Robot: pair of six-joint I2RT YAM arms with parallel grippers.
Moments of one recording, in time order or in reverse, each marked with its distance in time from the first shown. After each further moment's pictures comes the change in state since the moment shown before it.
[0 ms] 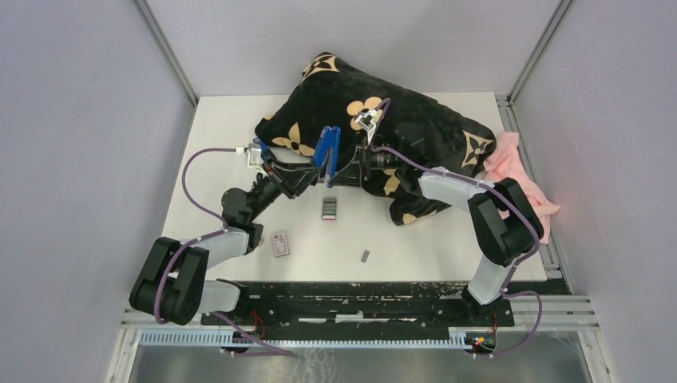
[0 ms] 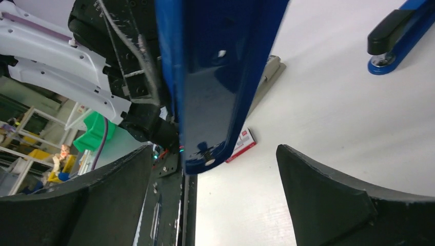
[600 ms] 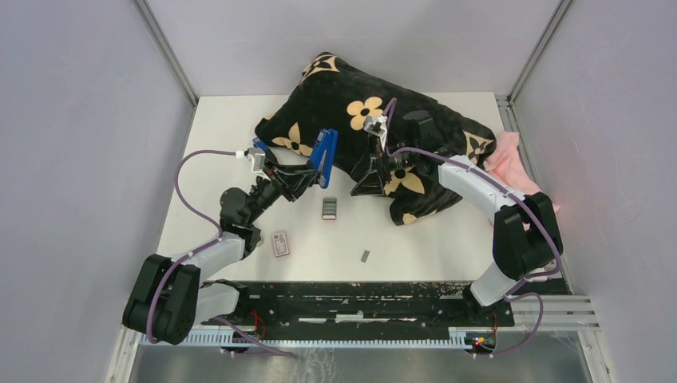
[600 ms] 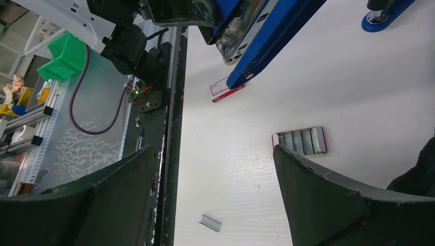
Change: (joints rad) left arm -0.002 -0.116 -0.013 -0.191 -0.038 0.236; right arm -0.071 -0.106 0.135 -0.774 -0.119 -0.648
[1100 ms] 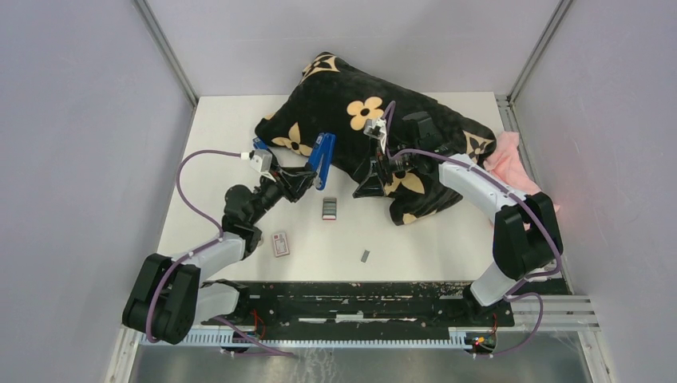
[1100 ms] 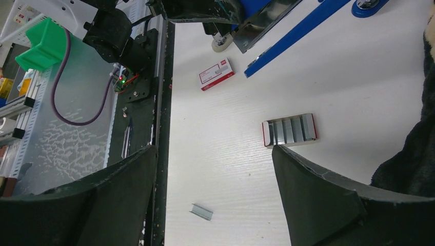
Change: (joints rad) left arm -0.016 0.001 0.000 -0.140 -0.077 0.145; right arm 0.000 0.001 0.011 -0.086 0.045 -0.087
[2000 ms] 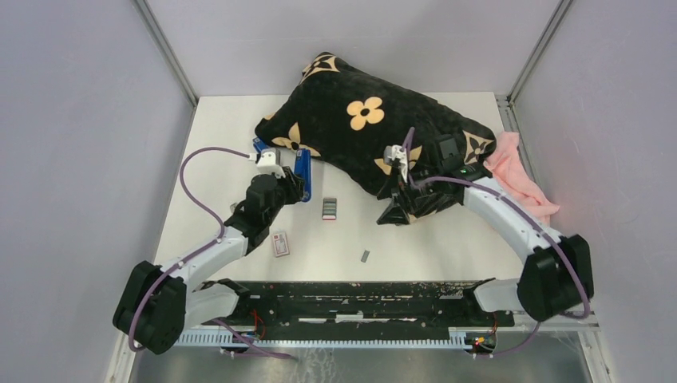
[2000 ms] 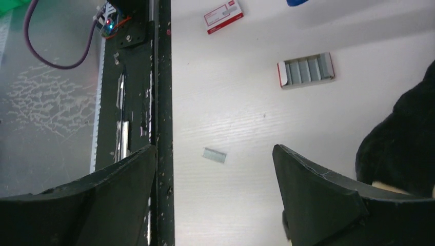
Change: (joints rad) left arm -0.178 -0.073 0.166 -0.744 -0.670 -0.011; right arm -0.077 -0.330 -0.216 -0.354 0.063 -0.348
